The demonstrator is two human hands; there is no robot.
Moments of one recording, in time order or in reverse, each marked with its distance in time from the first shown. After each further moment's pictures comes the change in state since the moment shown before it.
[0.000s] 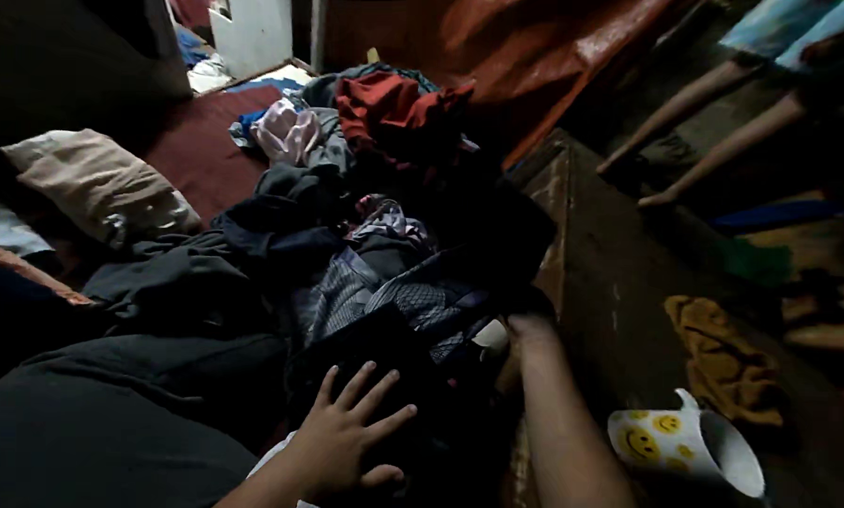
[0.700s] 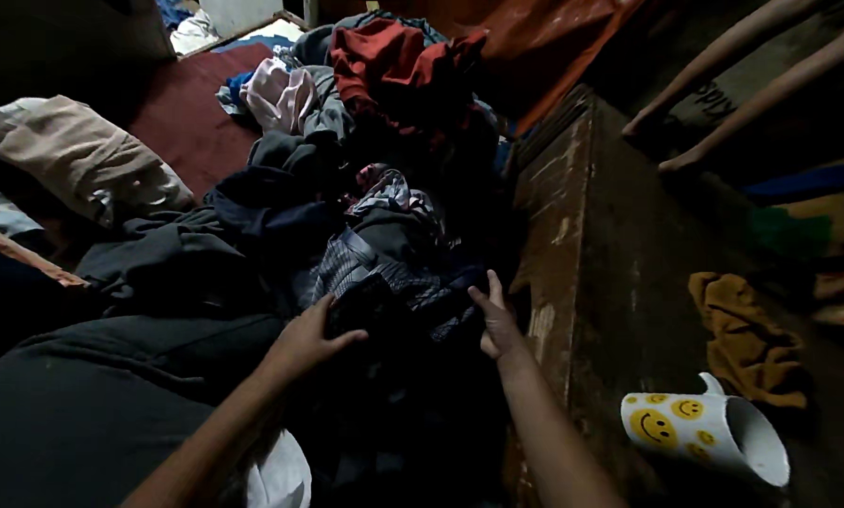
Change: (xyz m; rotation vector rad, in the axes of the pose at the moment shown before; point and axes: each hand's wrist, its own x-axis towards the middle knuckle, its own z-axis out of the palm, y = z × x) left_hand 0.033 -0.047 -0.038 -0.399 0.133 -0.686; right_hand -0.062 0.040 0.018 -0.398 -0.210 0.097
